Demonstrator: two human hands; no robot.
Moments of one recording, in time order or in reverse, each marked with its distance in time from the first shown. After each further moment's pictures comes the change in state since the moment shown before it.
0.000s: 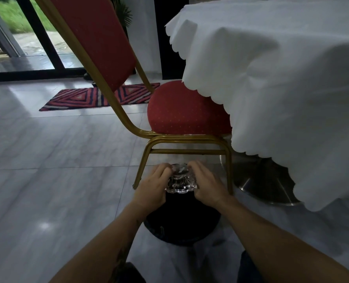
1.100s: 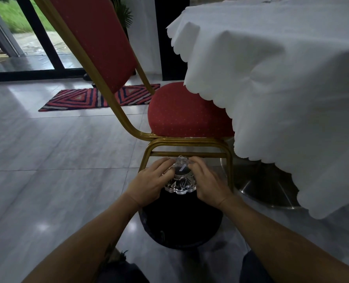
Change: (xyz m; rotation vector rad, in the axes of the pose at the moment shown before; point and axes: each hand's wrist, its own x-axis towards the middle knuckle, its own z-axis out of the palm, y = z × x) left_hand 0.020 -0.023 -0.022 0.201 -0.065 0.281; right_hand 0.012 0.005 -0.006 -0.093 0.047 -0.167
